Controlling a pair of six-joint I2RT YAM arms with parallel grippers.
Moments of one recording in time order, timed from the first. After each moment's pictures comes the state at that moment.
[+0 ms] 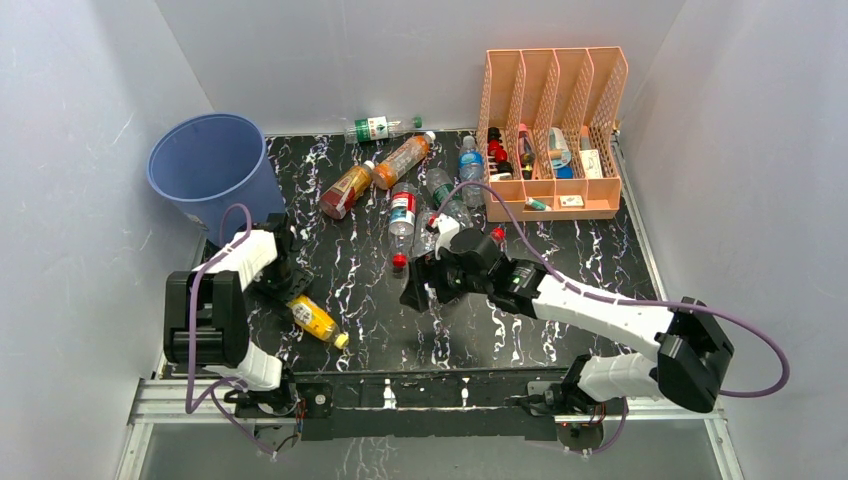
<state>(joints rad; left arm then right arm) -0.02 1.52 0.86 -1.00 -0.17 -1.11 1.00 1.27 0.85 -0.14 -0.15 0.50</state>
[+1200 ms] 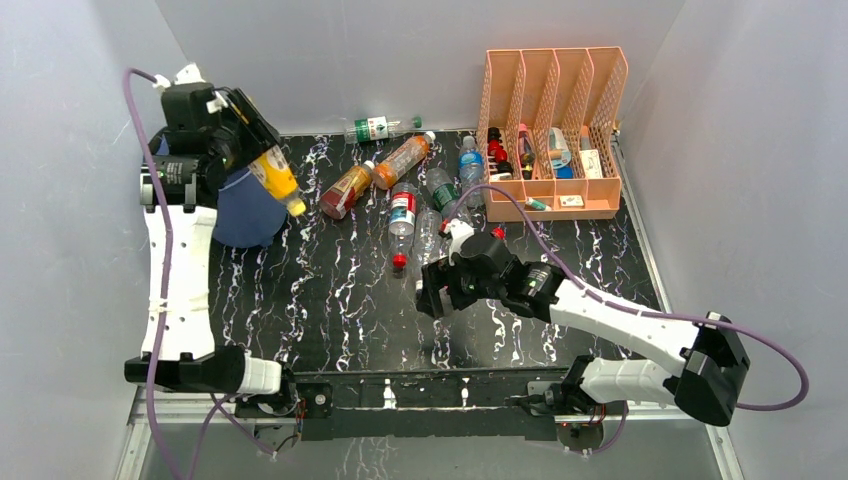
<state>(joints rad) -0.02 1.36 1.86 -1.01 -0.06 -0.54 1.00 1.16 0.85 -0.36 -0.09 0.49</state>
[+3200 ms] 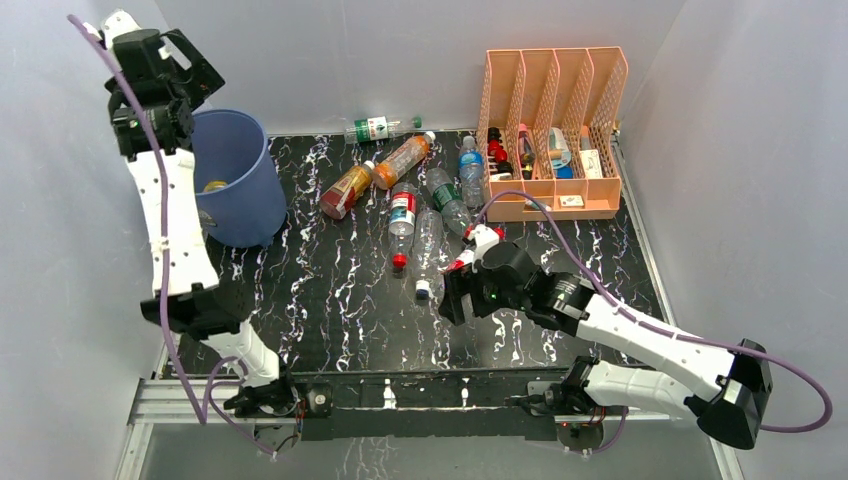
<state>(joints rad) 0.19 1.74 2.30 -0.92 -0.30 -0.39 1.00 0.97 0.79 -0.51 0.00 0.49</state>
